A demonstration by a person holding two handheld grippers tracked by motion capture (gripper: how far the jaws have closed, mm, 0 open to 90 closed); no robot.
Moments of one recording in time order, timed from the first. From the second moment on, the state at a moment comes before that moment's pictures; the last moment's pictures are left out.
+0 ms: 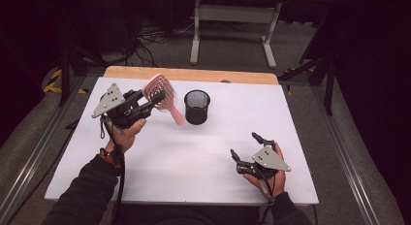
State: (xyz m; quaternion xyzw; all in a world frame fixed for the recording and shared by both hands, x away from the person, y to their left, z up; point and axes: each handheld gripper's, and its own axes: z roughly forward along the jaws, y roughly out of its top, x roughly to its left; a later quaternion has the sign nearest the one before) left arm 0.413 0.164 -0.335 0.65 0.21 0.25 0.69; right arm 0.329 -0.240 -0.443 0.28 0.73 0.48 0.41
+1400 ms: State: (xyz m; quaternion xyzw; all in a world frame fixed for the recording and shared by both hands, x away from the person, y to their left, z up) left arm 0.491 0.099 -0.294 0.67 0.21 0.27 0.66; right arm 0.327 -0.241 -0.444 0.27 0.73 0.49 0.40
